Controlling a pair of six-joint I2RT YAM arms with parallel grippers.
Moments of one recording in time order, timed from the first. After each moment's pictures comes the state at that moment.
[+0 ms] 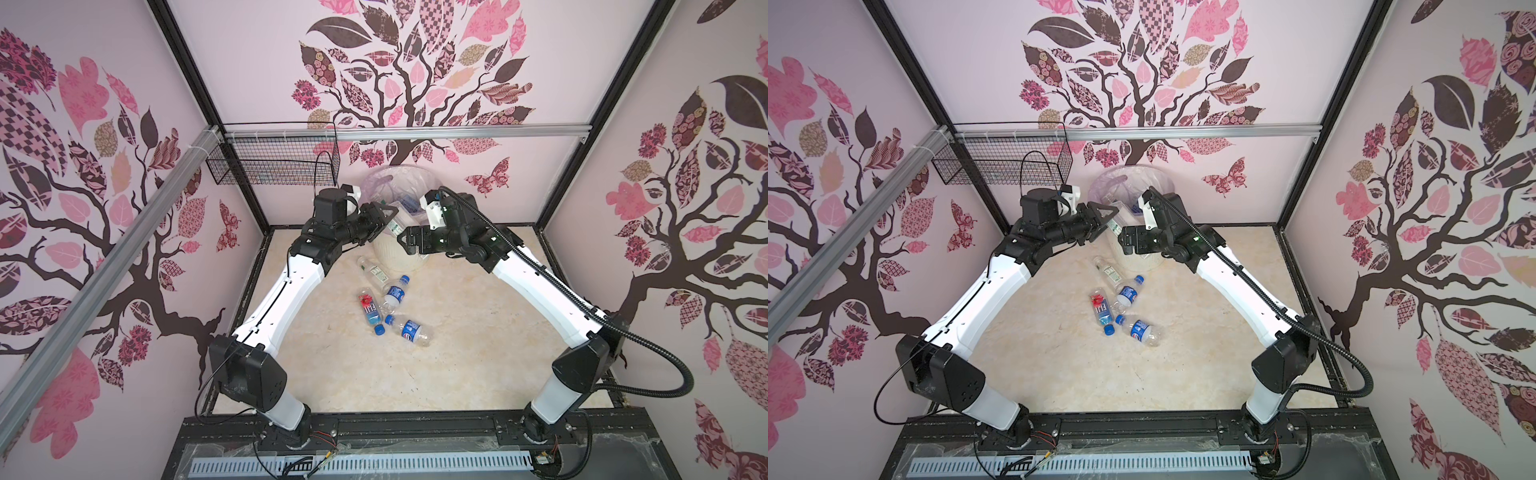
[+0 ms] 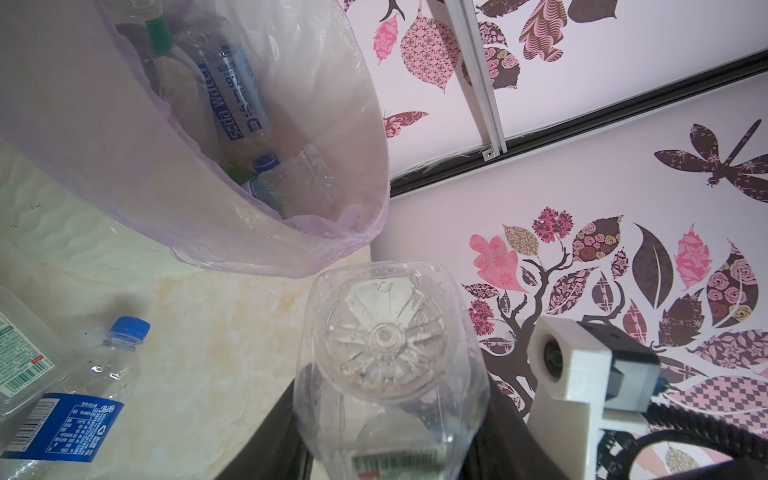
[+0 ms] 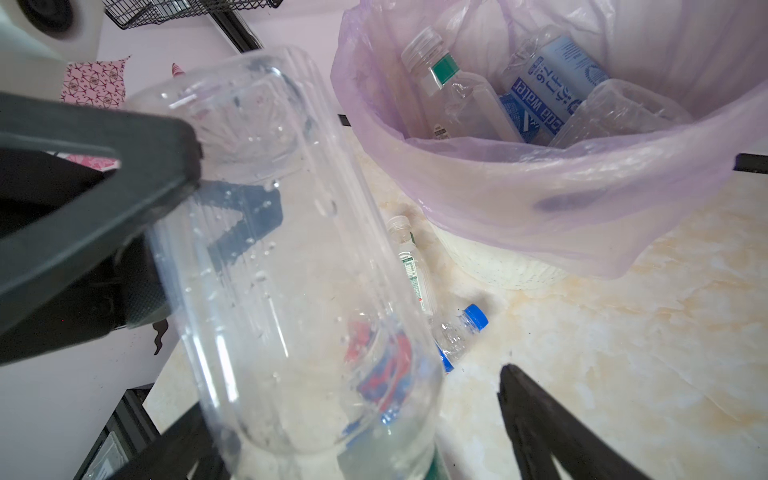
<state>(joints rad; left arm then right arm) -0.35 1.58 1.60 -0.31 0.47 -0.99 0.61 1.69 1.83 -0.68 -0.12 0.37</state>
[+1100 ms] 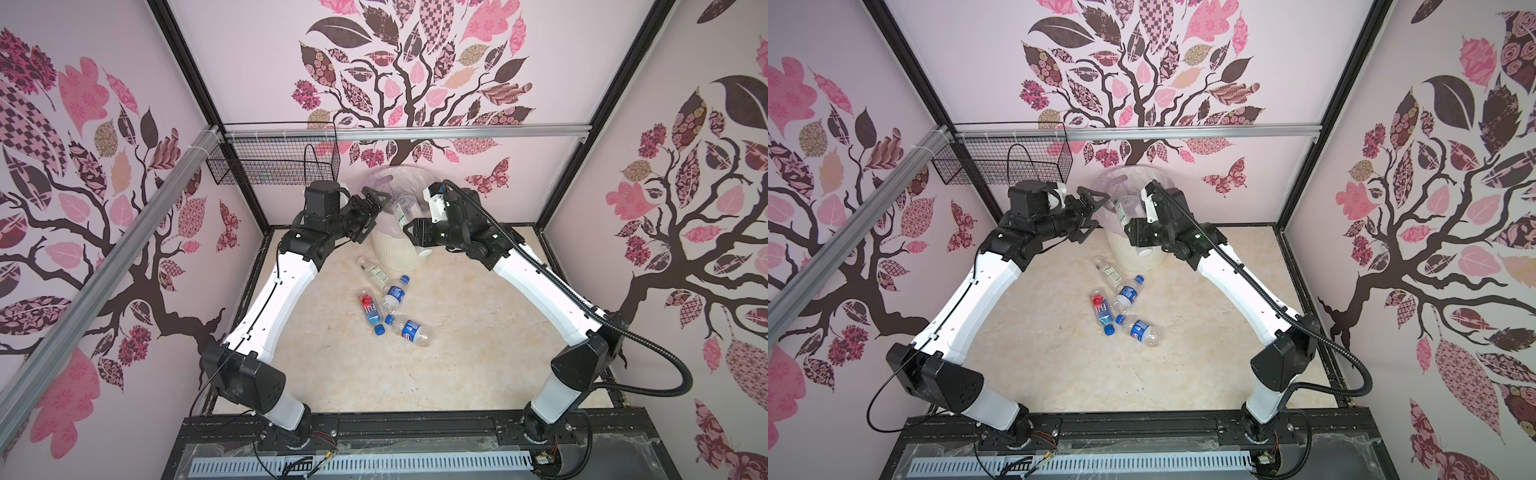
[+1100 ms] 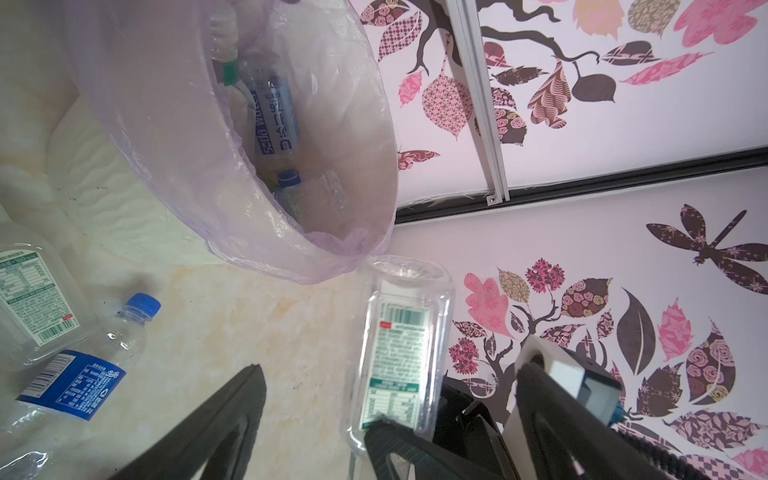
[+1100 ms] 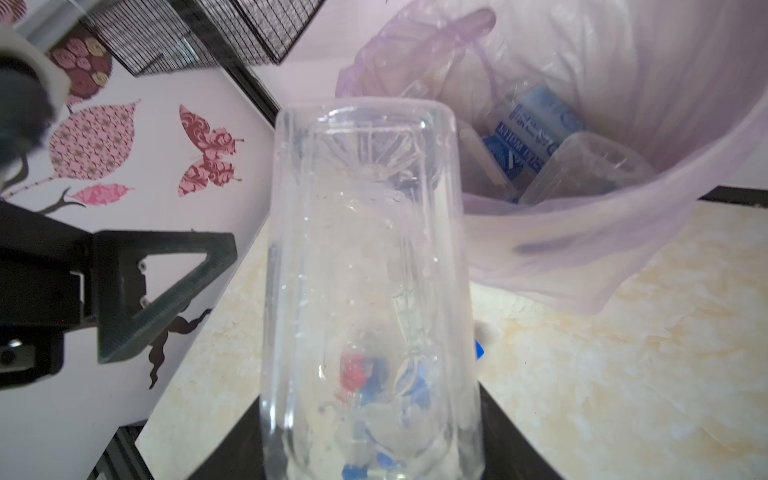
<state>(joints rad) -0.33 1.55 1.73 -0.49 0.37 -1.10 0.60 1.71 1.89 -0.63 -0.07 0.39</state>
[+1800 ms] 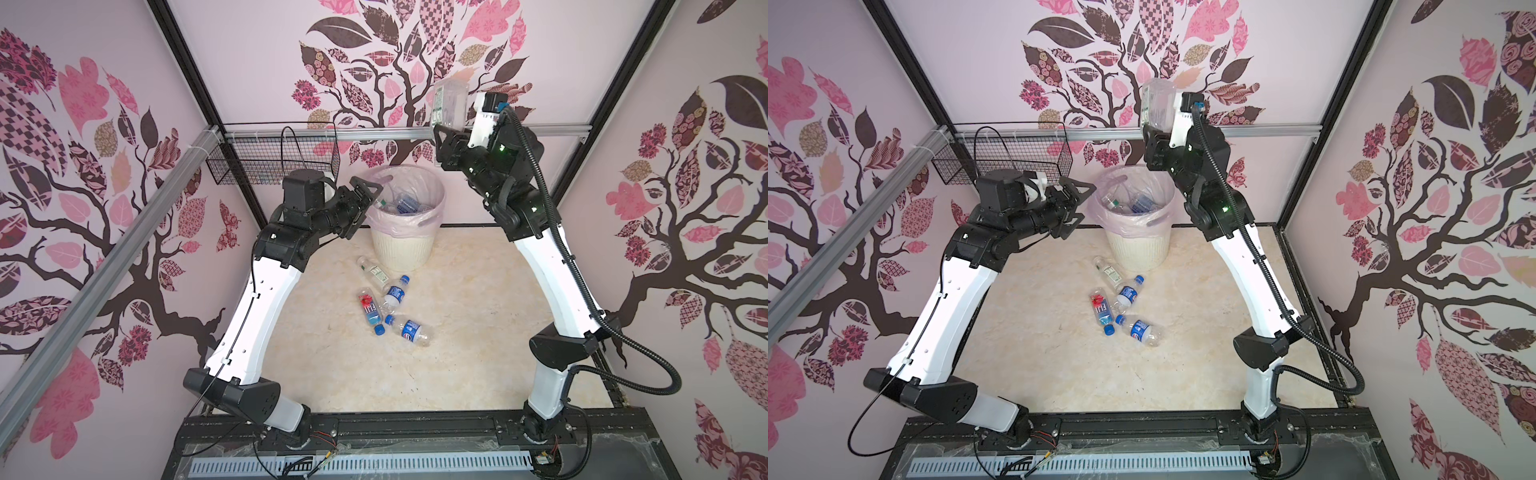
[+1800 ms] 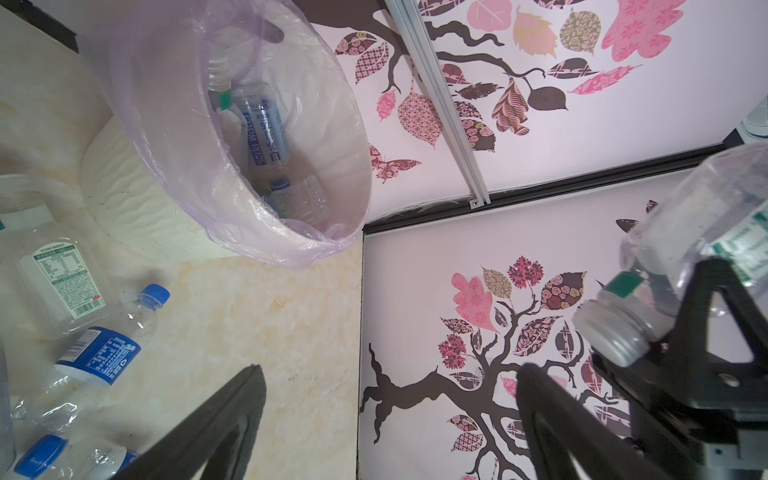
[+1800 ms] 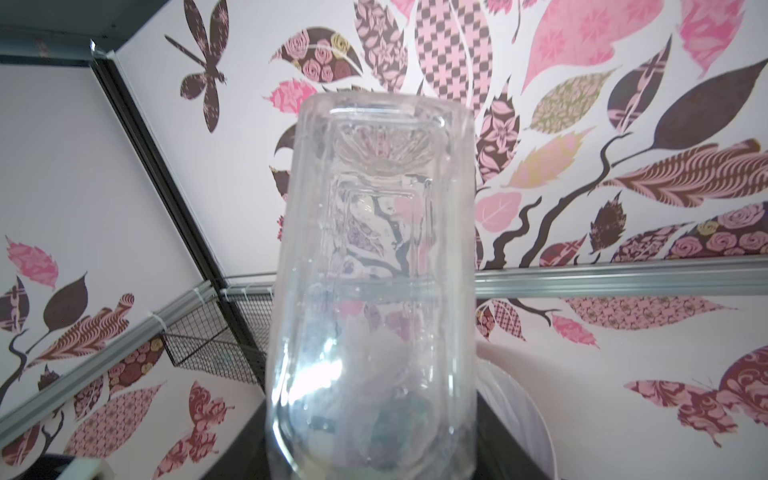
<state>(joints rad) -0.33 1.51 1.90 -0.70 0.34 -1.07 0.55 1.88 2.51 -0.42 0.18 0.25</state>
